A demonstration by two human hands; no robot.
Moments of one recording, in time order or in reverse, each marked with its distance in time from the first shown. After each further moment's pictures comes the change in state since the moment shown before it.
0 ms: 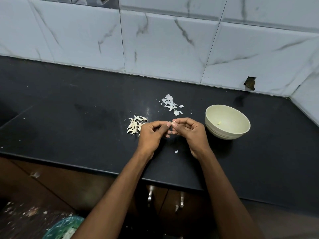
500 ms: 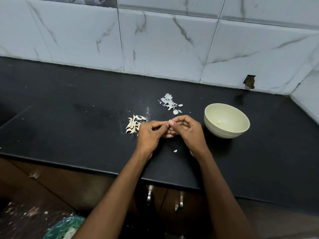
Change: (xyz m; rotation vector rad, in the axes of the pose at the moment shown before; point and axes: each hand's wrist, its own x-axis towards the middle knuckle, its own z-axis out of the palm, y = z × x) left_hand -0.001 0.000 0.002 -0.055 0.004 -0.015; right_hand -0.001 -0.001 0.003 -0.099 -0.005 -0.026
